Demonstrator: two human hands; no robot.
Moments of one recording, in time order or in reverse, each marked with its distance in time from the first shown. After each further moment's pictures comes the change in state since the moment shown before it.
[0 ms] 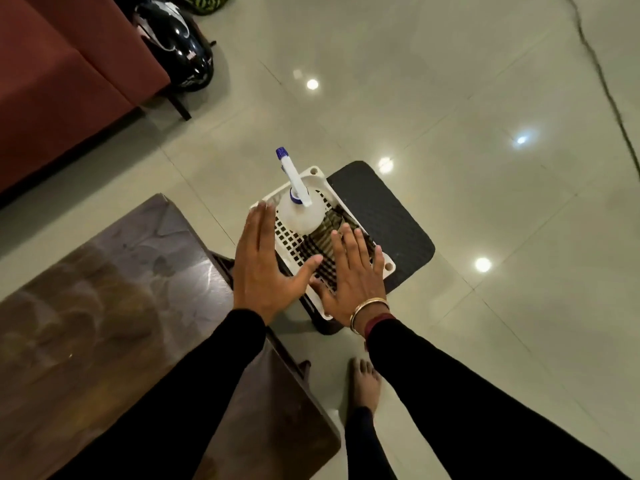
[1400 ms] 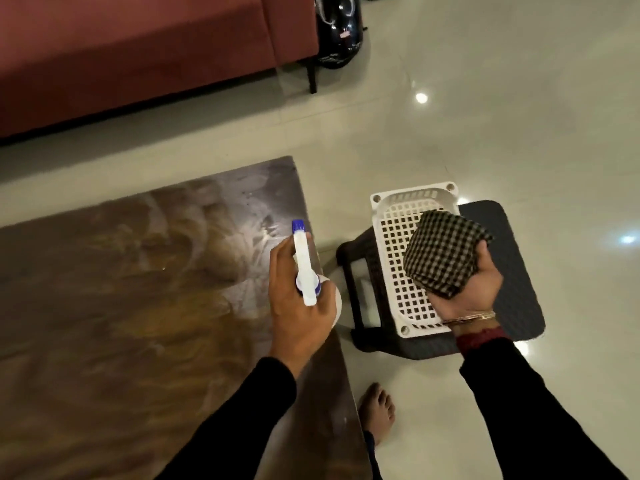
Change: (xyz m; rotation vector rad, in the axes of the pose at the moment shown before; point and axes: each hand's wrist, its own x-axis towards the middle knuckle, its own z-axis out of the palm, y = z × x) left_hand -0.063 -0.024 -0.063 -0.474 0.464 -0.463; right_hand 0.074 -0.025 -0.030 2.079 -0.171 0.595
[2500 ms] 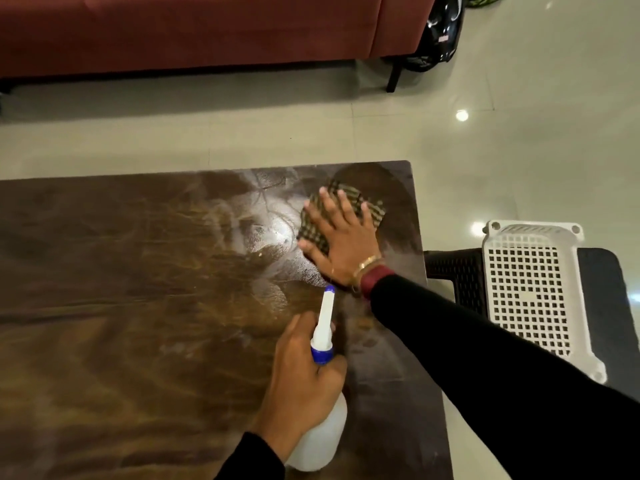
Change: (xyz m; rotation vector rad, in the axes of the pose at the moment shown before) left_hand -0.025 -0.087 -0.172 0.068 -0.218 -0.416; right_hand 0.037 0.279 0.198 -2.428 -0.763 -0.832
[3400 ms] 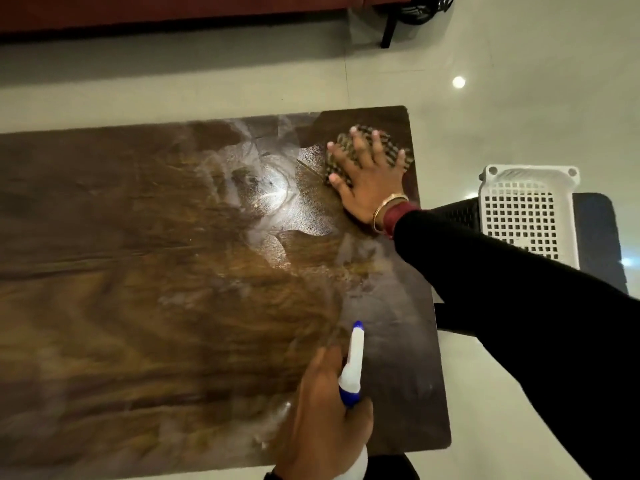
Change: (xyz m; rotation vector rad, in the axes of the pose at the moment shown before) left_hand -0.107 -0.035 0.033 0.061 -0.163 -0.091; right_hand -0.003 0.039 -0.007 0.004 -0.001 0.174
